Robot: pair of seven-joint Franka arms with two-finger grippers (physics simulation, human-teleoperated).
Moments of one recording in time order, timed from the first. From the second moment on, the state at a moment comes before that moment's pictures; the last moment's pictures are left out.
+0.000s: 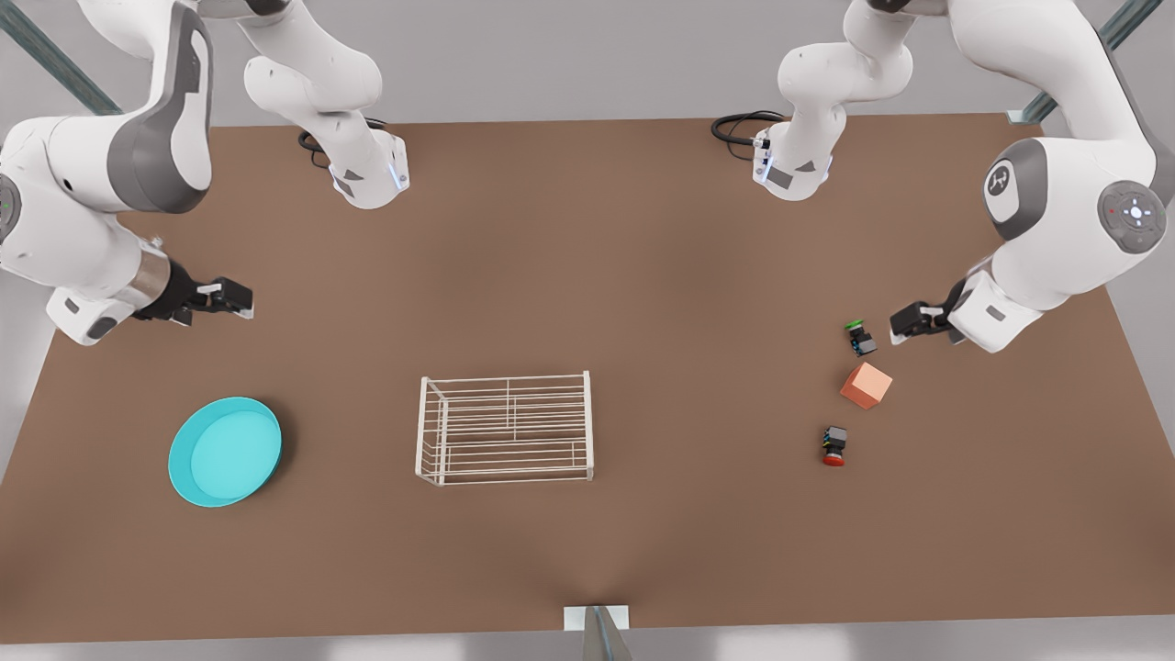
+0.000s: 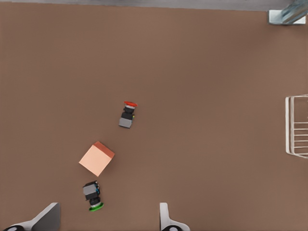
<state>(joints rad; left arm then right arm) 0.03 0.14 -0.06 -1.55 -0.06 1.68 -0.03 0.04 0.10 -0.06 -1.50 0.04 1.48 -0.10</state>
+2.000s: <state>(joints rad) 0.05 0.57 -0.14 -1.69 0.04 2.26 -0.13 -0.49 0.94 -0.05 -1.28 0.42 2.07 -0.88</state>
